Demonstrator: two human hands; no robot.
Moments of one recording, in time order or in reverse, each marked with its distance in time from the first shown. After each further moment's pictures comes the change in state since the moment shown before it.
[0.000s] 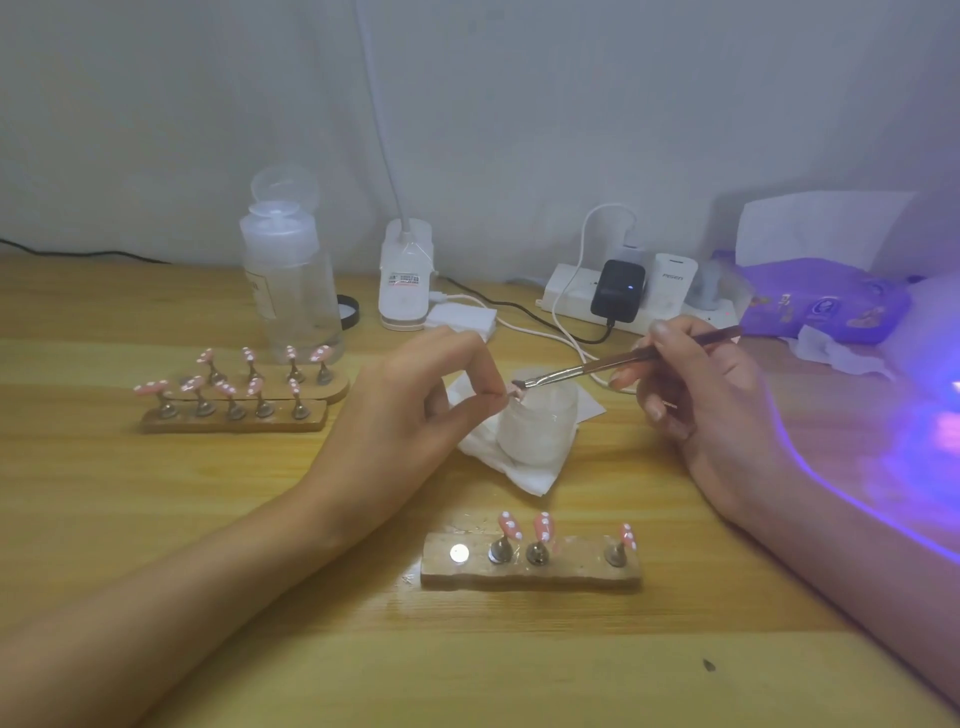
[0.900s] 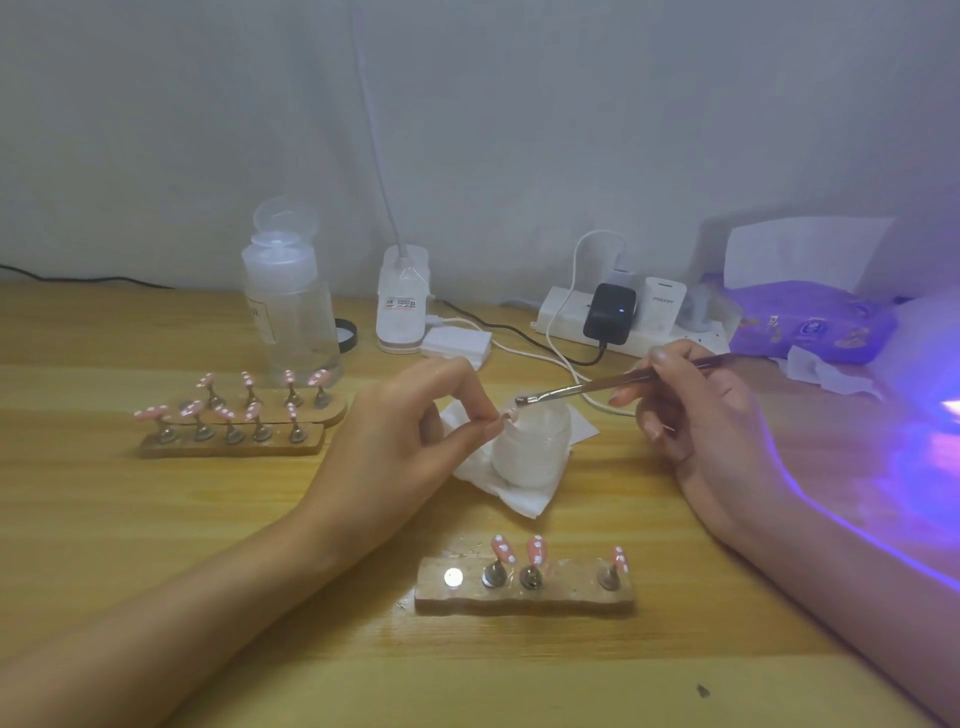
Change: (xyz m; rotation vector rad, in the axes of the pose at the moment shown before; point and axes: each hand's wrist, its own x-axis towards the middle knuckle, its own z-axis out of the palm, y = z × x) left_hand -0.001 -0.007 0.002 -0.017 0.021 -0.032; right_hand -0.001 -0.001 -0.002 0.009 0.043 0.019
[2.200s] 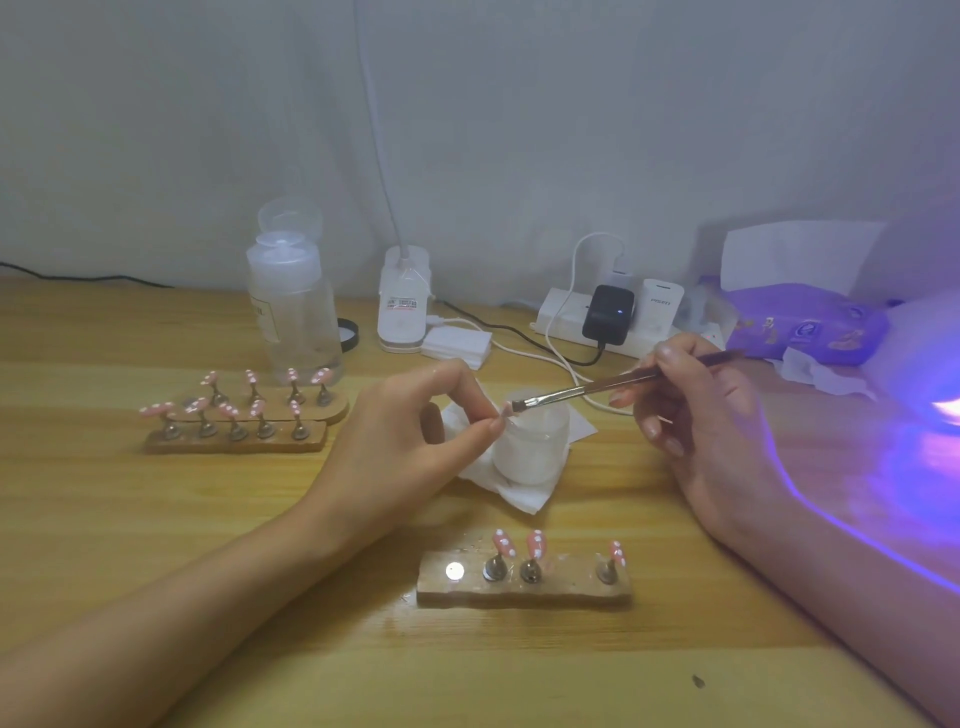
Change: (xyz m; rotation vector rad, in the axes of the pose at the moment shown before) left_hand 0.000 0.008 -0.001 -0.105 -0.027 -0.080; right_hand -0.002 0.000 0.000 0.042 -0.048 -0.103
